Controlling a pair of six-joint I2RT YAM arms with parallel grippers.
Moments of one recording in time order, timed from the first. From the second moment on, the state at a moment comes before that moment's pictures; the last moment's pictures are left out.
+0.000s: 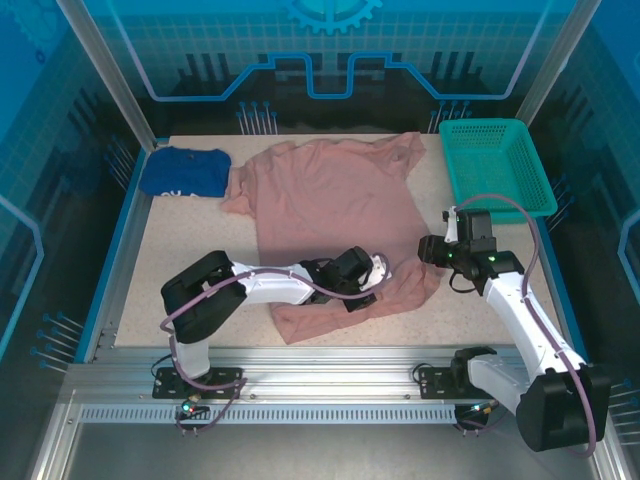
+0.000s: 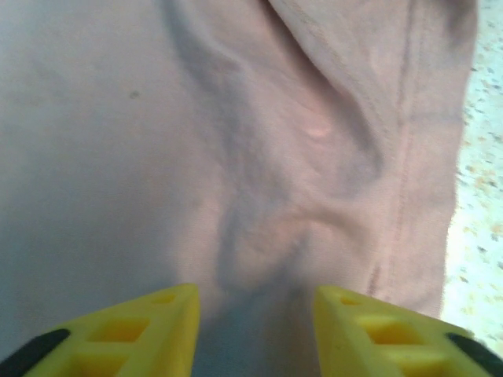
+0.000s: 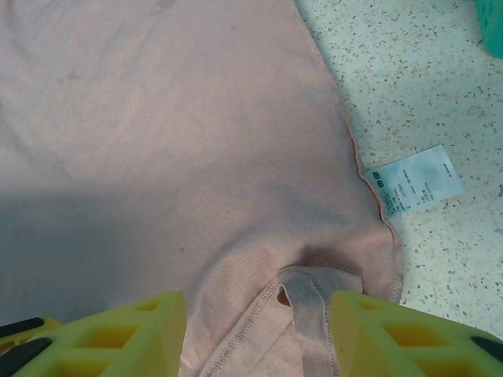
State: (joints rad) left arm -0.98 1.86 1.06 -0.11 0.04 0.09; right arm 0.11 1.02 0.75 -0.60 -0.11 0.27
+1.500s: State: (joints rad) left arm -0.87 1.87 1.08 -0.10 0.32 -0.07; right arm 0.11 1.02 0.74 -0.61 -0.14 0.26
